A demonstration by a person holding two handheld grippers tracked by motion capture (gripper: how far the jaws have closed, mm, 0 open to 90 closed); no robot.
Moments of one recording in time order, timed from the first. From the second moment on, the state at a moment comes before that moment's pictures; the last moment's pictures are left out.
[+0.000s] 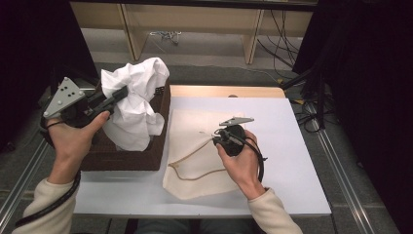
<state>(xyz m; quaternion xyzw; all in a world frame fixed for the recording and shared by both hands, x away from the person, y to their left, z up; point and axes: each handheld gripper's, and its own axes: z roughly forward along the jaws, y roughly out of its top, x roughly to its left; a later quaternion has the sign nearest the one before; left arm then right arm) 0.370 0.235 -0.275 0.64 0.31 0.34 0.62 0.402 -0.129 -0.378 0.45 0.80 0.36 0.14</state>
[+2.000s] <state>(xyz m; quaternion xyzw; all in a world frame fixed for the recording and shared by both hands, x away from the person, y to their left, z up) 0.329 0.146 -0.364 0.78 0.23 0.08 0.57 0.404 -0.138 -0.375 0.44 0.81 0.36 0.16</state>
